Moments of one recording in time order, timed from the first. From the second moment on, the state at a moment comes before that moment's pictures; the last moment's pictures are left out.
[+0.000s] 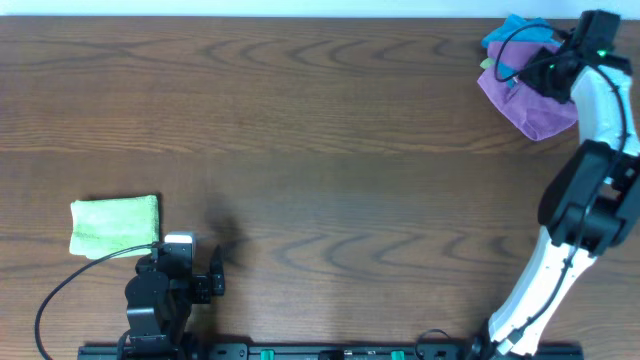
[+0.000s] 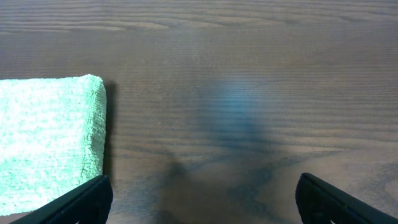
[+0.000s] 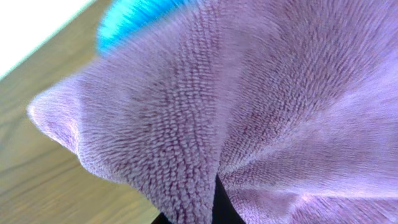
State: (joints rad) left arm 0.03 0.01 0.17 -0.76 0.07 0.04; right arm -0.33 2.29 2.00 -0.72 -0.16 0.31
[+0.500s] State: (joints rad) left arm 0.03 0.01 0.17 -0.76 0.07 0.04; right arm -0.33 2.03 2.00 -0.85 -0.11 0.24
